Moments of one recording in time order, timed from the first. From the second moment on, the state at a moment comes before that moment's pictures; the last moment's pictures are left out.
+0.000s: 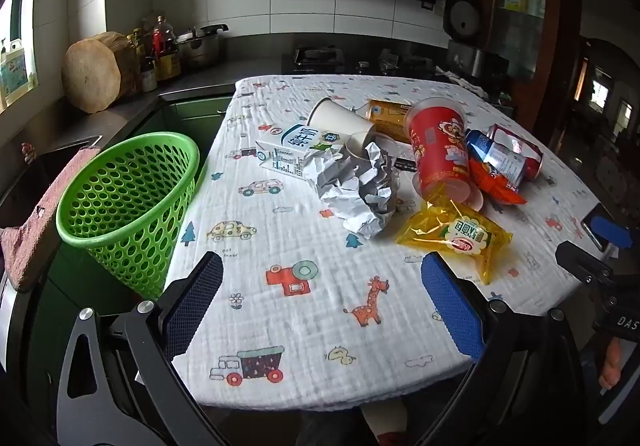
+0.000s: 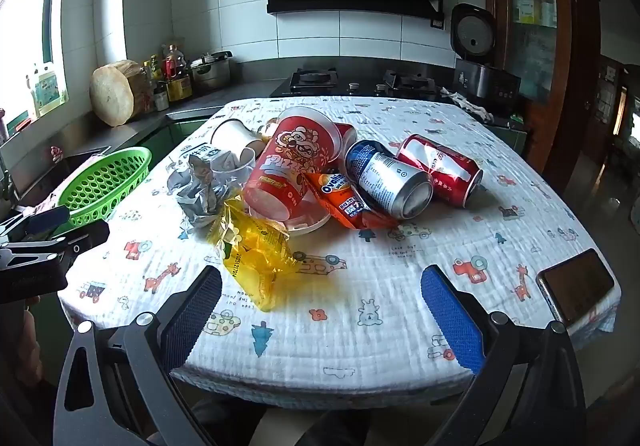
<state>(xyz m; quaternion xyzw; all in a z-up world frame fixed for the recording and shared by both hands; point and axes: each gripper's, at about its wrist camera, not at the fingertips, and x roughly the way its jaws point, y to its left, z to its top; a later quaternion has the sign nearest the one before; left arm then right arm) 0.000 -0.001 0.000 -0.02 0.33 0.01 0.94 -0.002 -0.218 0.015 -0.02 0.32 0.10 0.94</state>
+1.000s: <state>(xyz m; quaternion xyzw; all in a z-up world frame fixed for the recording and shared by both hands) 0.005 -0.001 0.000 -0.02 0.33 0.02 0.94 0.000 -0.214 0.017 -0.02 0.32 0.11 0.94</state>
